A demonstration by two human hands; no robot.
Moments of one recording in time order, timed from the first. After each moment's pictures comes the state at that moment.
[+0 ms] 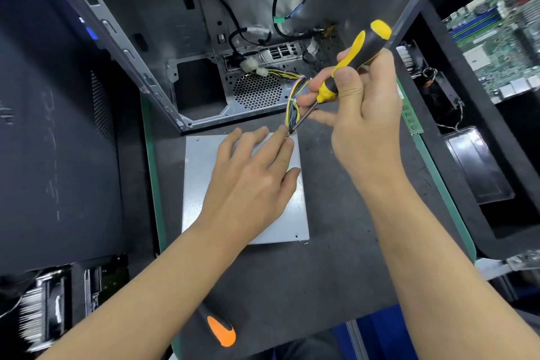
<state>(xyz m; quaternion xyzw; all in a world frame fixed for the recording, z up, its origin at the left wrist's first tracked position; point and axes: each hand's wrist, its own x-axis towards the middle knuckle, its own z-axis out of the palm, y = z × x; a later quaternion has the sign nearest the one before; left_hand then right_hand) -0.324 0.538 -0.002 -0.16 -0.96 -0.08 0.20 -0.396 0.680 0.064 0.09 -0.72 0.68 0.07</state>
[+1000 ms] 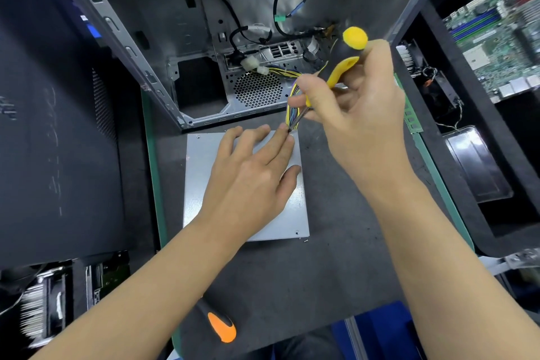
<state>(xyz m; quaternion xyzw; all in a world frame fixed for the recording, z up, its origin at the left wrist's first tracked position) -0.327 0.536 -0.003 -0.17 -0.96 -0.09 0.20 -0.391 0.677 0.078 0.12 -0.77 0.62 0.08</state>
